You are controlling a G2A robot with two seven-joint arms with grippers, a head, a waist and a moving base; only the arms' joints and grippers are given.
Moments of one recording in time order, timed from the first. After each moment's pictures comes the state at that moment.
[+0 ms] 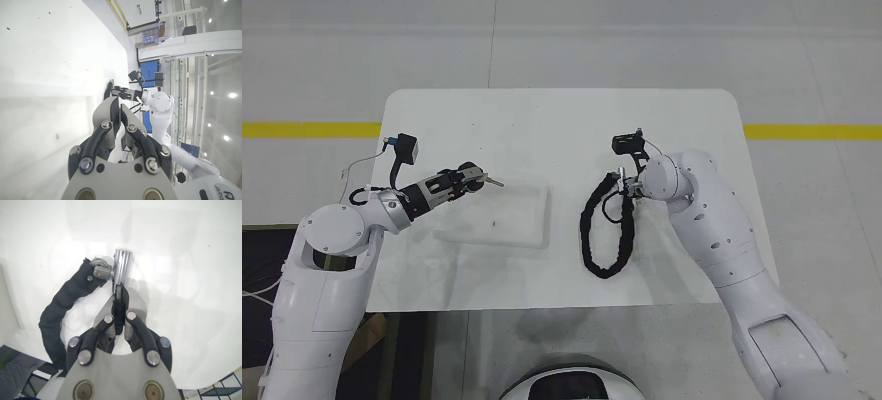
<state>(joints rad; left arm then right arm) 1.34 -1.00 -1.59 -1.71 -0.18 0.01 -0.92 -0.82 -1.36 1.09 -1.32 -1.00 0.15 1.33</state>
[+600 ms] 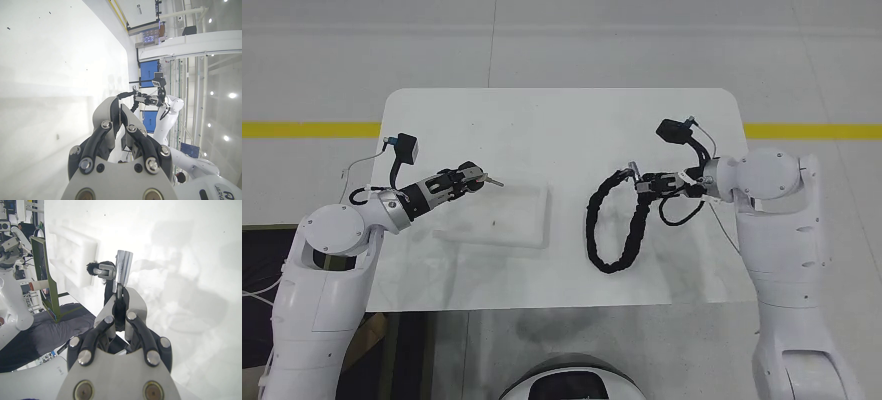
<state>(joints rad) 1.34 -1.00 -1.59 -1.71 -0.18 0.01 -0.92 -0.97 -1.29 1.45 -1.59 -0.58 0.01 1.54</state>
